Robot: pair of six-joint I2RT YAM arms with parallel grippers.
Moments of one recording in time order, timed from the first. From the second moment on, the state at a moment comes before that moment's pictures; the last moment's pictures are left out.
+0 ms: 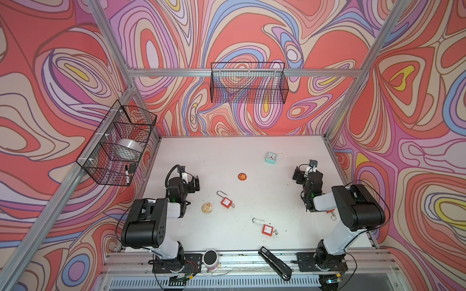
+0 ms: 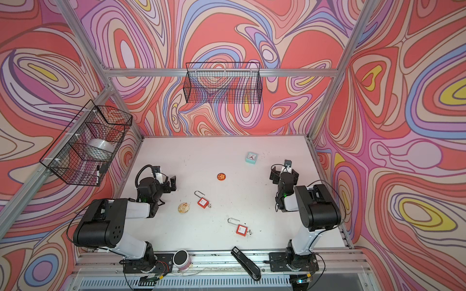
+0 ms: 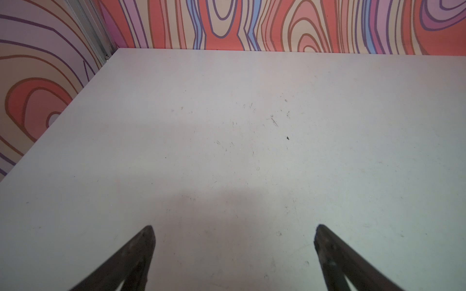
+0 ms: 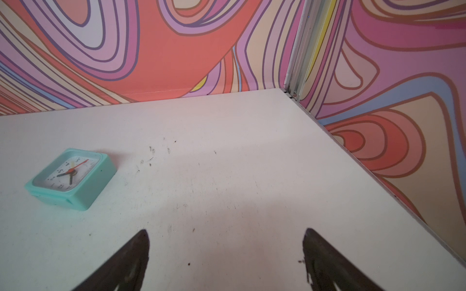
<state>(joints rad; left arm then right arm) 0.04 1.55 0.36 0.79 0.05 -0.03 0.05 1.73 0.45 1.00 0.27 0.07</state>
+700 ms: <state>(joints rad) 0.03 1.29 0.40 0.58 0.04 -0.03 0.17 1.43 0.50 0.74 0.16 -0.03</state>
